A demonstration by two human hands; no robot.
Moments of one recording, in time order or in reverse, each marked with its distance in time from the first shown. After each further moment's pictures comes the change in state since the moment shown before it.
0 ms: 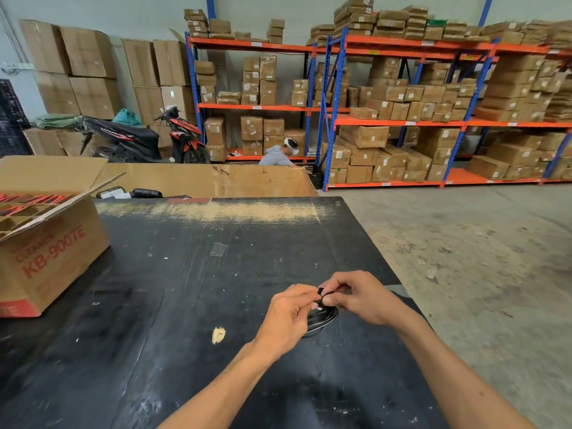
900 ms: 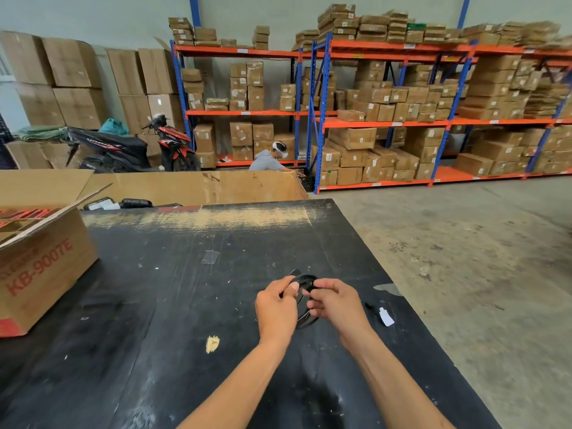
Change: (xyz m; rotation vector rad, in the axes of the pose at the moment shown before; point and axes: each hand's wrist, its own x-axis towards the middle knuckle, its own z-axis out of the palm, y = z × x) left_hand 0.022 0.015 0.015 -0.300 0.370 -0.671; right_hand -0.004 -0.024 0.054 0.845 0.429 0.380
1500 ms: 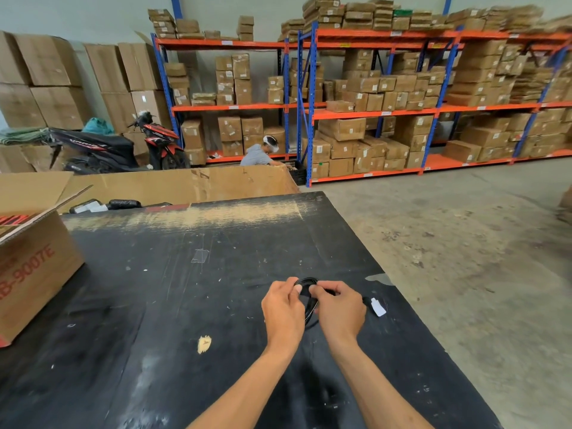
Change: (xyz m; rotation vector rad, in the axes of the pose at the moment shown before) left_hand -0.017 -0.005 0.023 0.236 -0.020 0.153; right_hand 0.002 0.028 -0.003 -0.324 0.478 -0.150
